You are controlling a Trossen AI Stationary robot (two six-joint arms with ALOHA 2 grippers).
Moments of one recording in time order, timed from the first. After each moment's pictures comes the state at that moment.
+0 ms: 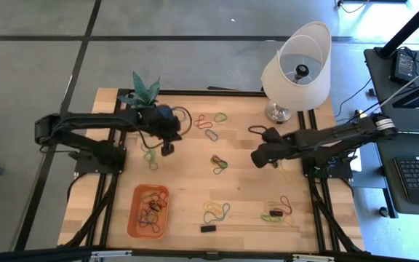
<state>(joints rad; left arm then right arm) 0.32 1.19 0.77 -0.47 0.15 0.05 0.16 1.26 0.92 -0.98 0.38 1.17</state>
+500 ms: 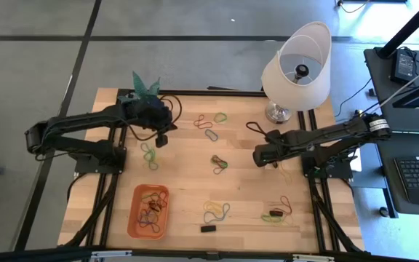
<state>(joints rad) 0.44 1.06 0.75 -0.47 0.15 0.17 0.13 1.34 0.91 -1.11 0.25 1.40</state>
